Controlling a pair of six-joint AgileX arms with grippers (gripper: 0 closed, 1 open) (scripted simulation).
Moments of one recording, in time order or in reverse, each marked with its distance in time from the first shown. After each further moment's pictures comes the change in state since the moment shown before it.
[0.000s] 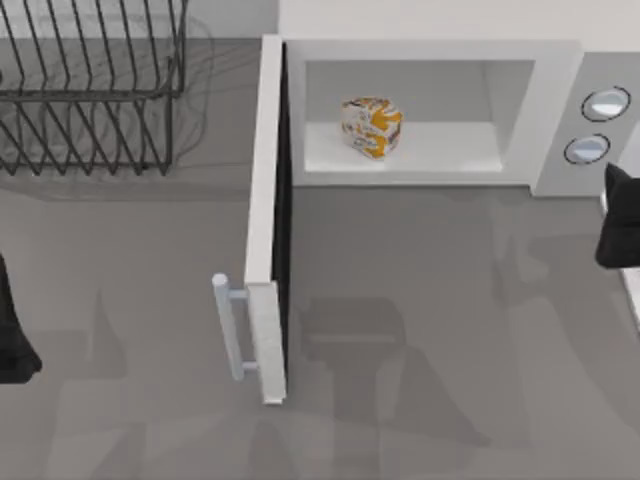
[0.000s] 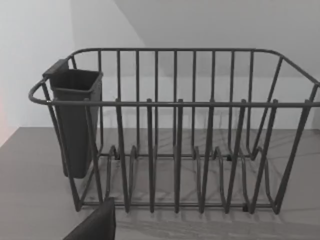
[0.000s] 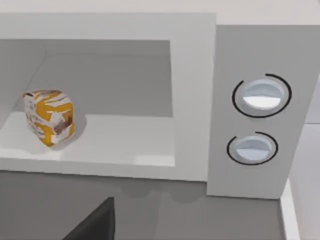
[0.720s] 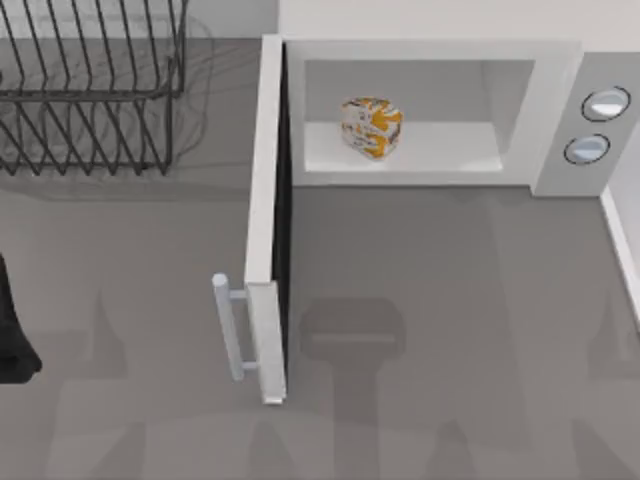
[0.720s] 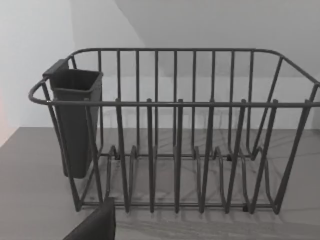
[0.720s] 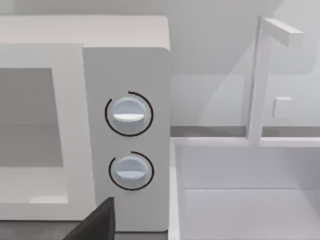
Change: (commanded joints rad) left arm 0.000 0.000 0.000 0.000 0.000 0.000; right arm -0.414 -0.811 -0.522 0.080 -0.276 -0.170
